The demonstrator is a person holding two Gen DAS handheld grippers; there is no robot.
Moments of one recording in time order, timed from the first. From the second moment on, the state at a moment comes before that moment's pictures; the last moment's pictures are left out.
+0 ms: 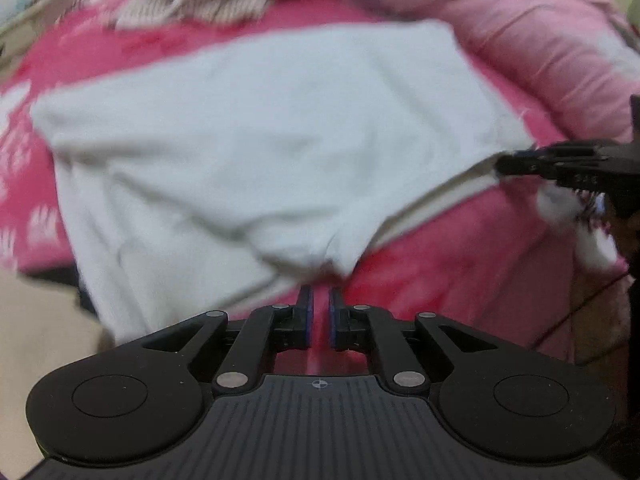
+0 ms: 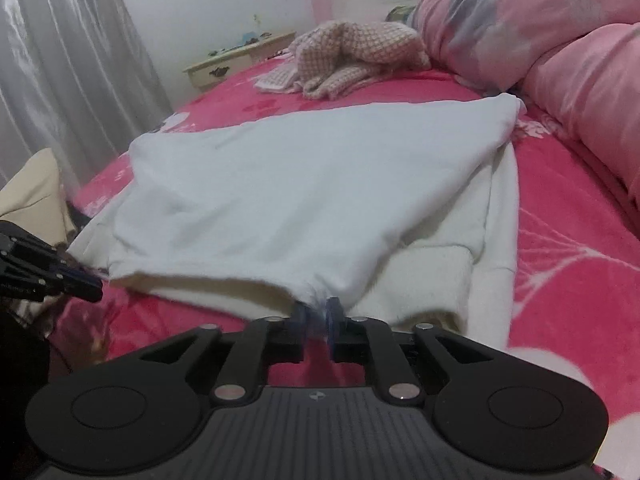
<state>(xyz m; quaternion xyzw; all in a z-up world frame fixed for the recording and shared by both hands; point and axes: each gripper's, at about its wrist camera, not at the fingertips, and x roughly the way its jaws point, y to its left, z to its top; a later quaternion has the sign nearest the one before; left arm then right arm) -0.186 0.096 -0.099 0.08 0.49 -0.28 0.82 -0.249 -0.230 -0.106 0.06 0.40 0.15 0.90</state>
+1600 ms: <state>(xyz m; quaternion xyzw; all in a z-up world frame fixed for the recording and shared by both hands) -0.008 0.226 -0.101 -0.31 0.50 -0.02 0.81 -0.084 -0.157 -0.095 0.26 0.41 0.31 0.82</state>
